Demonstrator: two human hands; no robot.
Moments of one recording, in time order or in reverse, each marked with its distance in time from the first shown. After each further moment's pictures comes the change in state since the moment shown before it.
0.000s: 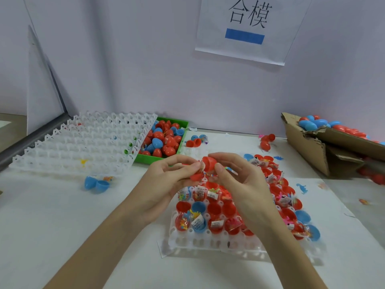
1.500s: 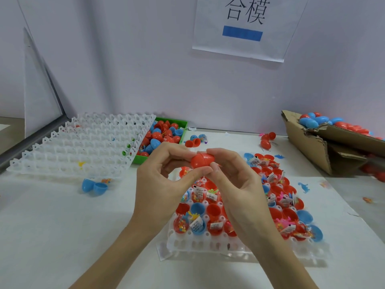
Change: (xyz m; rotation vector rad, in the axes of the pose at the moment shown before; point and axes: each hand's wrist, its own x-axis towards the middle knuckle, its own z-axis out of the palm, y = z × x) left_hand -0.016 -0.002 0.022 0.438 0.216 0.707; right_hand -0.009 -0.005 0.018 0.183 0.041 -0.044
